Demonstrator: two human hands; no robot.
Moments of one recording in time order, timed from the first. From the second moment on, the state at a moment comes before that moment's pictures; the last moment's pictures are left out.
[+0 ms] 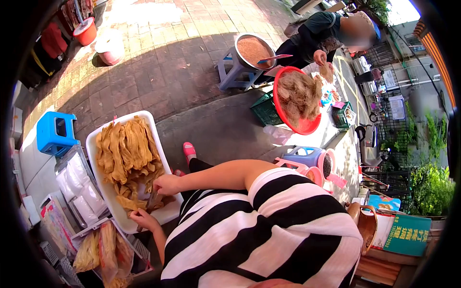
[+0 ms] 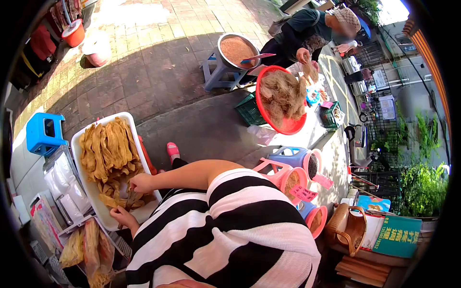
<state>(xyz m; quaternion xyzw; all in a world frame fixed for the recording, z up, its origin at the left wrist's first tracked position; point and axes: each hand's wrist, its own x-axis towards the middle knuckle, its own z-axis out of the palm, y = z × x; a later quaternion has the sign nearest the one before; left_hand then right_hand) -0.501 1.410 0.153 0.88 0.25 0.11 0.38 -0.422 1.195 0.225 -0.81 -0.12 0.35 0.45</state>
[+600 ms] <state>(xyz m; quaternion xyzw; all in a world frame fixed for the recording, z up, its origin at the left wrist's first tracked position) -0.468 1.343 0.259 0.88 -0.13 0.10 0.44 -0.400 1.198 0.238 -0.48 0.19 0.42 0.75</state>
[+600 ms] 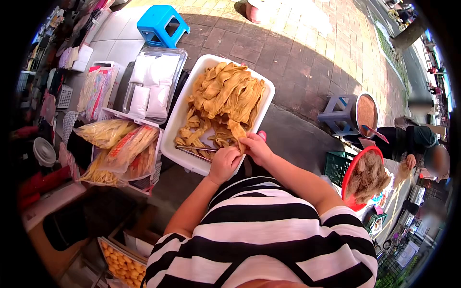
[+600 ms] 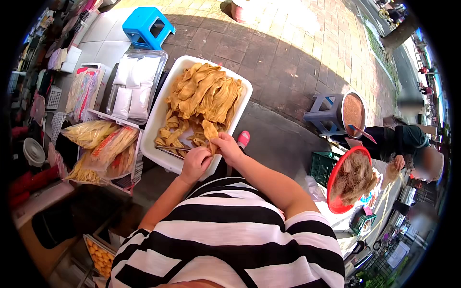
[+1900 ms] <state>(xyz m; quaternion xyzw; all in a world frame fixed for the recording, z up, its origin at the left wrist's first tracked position) -0.442 1.495 0.067 0.98 0.13 -0.16 0.00 -0.344 1.186 0.238 -0.89 -0.33 0.14 0.30</state>
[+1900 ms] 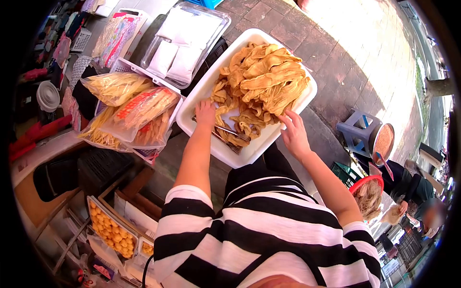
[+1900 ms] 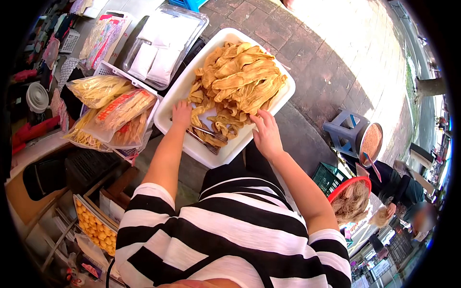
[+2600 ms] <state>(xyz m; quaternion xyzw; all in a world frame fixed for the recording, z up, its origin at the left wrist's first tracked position) -0.507 1.460 0.231 0.80 0.30 0.08 0.50 -0.401 1.206 0.200 -0.70 -0.13 0.51 0.49</state>
